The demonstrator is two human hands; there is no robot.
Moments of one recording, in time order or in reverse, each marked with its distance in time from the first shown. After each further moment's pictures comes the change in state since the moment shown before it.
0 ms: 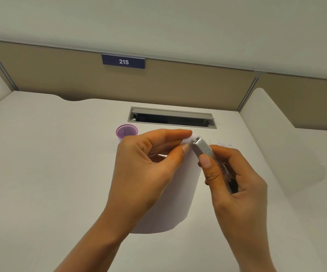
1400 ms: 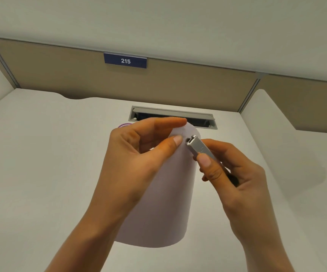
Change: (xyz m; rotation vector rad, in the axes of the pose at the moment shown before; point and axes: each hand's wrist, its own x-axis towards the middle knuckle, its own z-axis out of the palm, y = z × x) left_hand 0.004 0.008 -0.011 -0.178 -0.026 0.011; right_hand 0.013 -0.006 -0.012 0.154 -0.223 0.049
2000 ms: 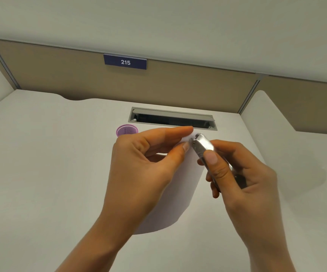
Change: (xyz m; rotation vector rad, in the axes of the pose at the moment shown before) left_hand -0.007 0.005 0.014 0.150 0.066 0.014; right_hand 0.001 -0.004 -0.004 -0.108 0.095 -0.008
